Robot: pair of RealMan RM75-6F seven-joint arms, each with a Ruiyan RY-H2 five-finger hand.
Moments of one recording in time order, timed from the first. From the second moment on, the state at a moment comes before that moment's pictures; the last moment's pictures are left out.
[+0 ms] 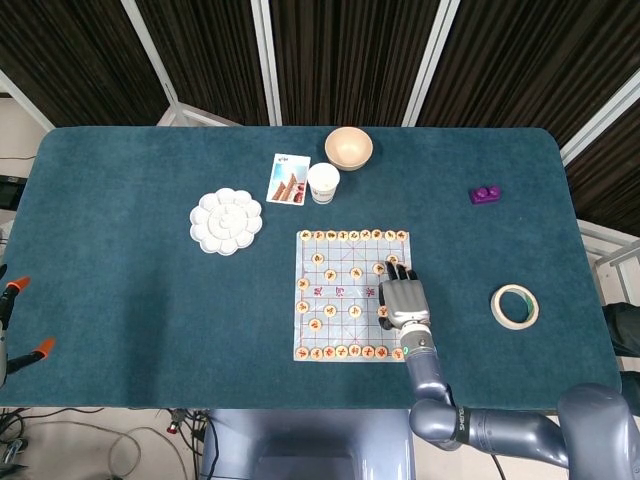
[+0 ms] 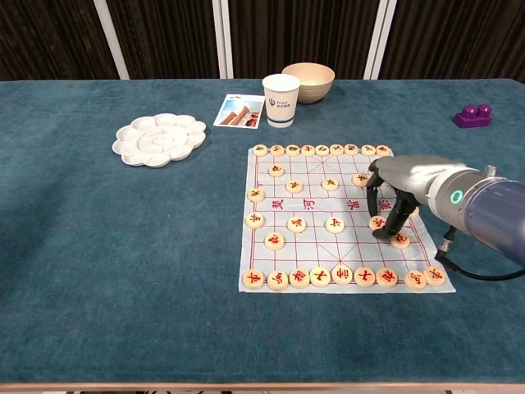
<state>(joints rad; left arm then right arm) -0.04 -1.16 -0.10 -1.68 1.42 1.58 0.19 0.81 -1.72 0.22 -1.55 -0.46 1.17 -0.84</state>
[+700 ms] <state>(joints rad) -0.04 -1.16 -0.10 -1.68 1.43 1.59 0.20 0.86 -1.69 0.27 -1.55 -0.37 1.14 -0.87</state>
